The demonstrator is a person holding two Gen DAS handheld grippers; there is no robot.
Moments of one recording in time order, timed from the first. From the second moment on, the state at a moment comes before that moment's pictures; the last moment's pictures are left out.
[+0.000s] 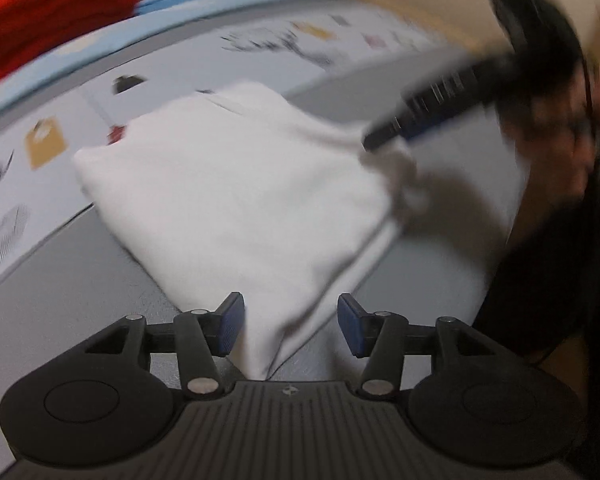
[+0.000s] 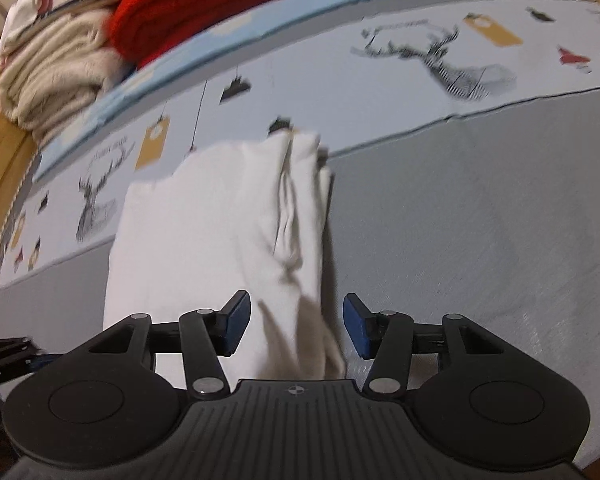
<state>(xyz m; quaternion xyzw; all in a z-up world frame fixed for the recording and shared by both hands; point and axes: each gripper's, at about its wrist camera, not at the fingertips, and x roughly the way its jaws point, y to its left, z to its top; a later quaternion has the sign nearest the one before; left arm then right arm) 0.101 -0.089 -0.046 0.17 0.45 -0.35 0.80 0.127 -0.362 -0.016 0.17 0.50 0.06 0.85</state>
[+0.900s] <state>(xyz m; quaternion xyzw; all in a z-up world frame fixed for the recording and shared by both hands) 0.128 -0.032 -0.026 0.03 0.44 -0.41 0.80 0.108 -0.372 -0.022 0.13 0.56 0.08 0.81</state>
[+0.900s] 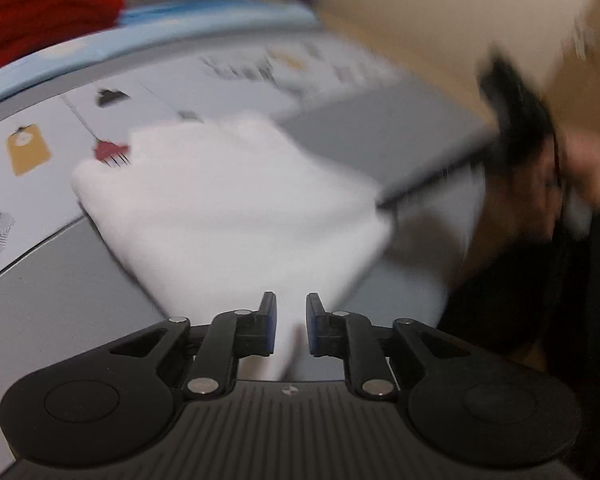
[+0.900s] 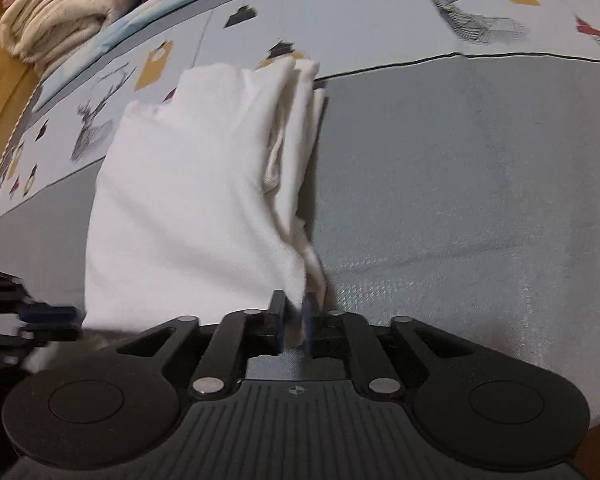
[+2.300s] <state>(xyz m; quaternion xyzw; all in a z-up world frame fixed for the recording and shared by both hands) 0.239 0.058 -0.024 -0.22 0.40 -0.11 0.88 0.203 -0.292 -0.008 0.26 0.39 0.08 0.88</state>
